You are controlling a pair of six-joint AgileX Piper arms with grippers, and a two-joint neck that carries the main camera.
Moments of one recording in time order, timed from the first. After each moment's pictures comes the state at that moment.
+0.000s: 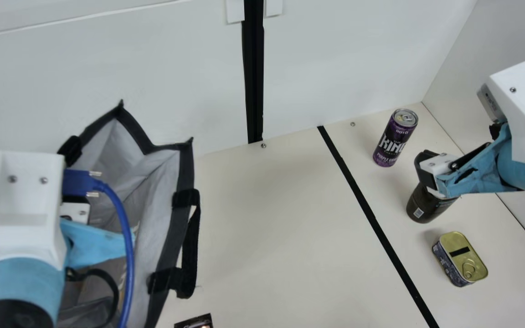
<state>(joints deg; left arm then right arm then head) -54.6 83.5 -91.3 50.4 69.8 -36.2 -26.4 66.0 -89.7 7.3 69.9 -29.6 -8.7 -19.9</state>
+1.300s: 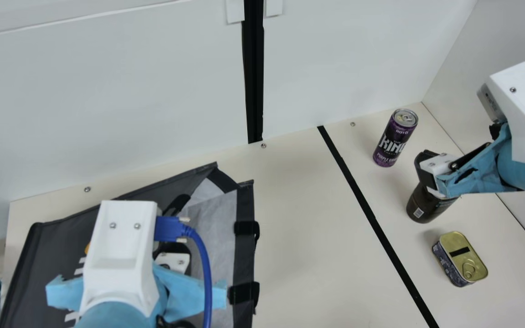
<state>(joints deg) -64.6 84.9 -91.9 31.2 69.9 -45.6 -26.4 66.0 -89.7 7.3 69.9 -29.6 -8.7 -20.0</state>
